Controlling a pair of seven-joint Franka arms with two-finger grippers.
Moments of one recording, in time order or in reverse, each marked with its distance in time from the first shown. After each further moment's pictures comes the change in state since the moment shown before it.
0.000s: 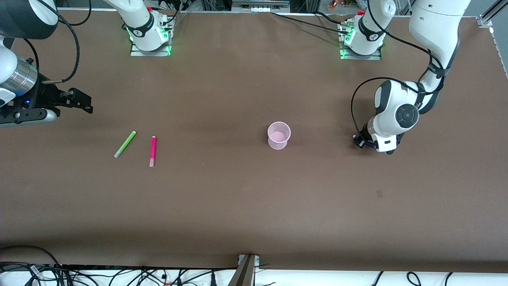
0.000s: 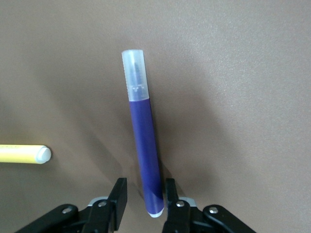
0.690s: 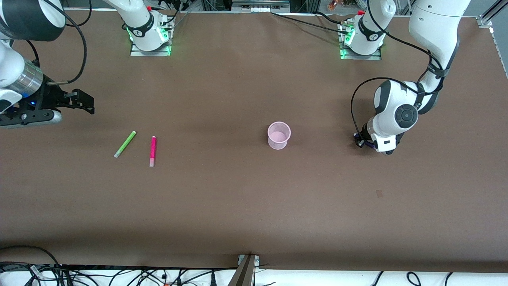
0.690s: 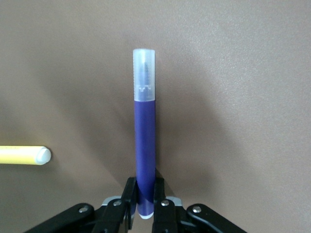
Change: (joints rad) left arm -0.001 0.003 0.000 0.000 0.006 0.000 0.002; right arm 0.013 0.017 0.014 0.005 -0.049 -0.001 -0.005
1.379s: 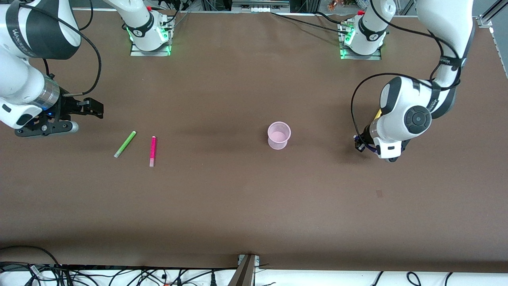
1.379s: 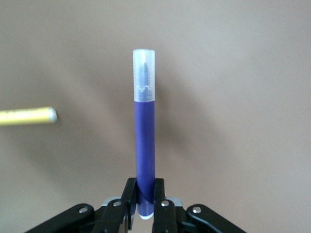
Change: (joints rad) left arm -0.003 -0.081 -0.086 0.325 -0.063 -0.422 -0.004; right arm 0.008 0.060 0.002 -0.001 -0.003 -0.019 0.006
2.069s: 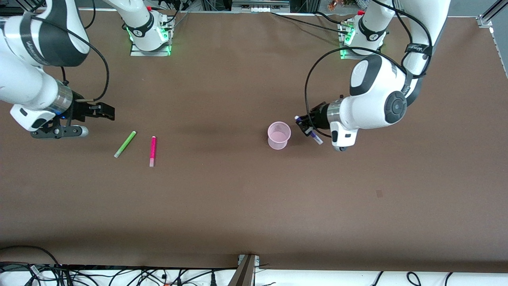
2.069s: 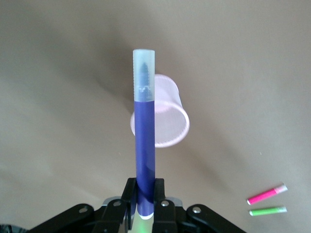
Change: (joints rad) left arm -0.053 0.043 -0.185 0.182 -0.396 -0.075 -0.063; right arm 0.006 0.001 0.004 -0.115 0.055 0.110 0.092
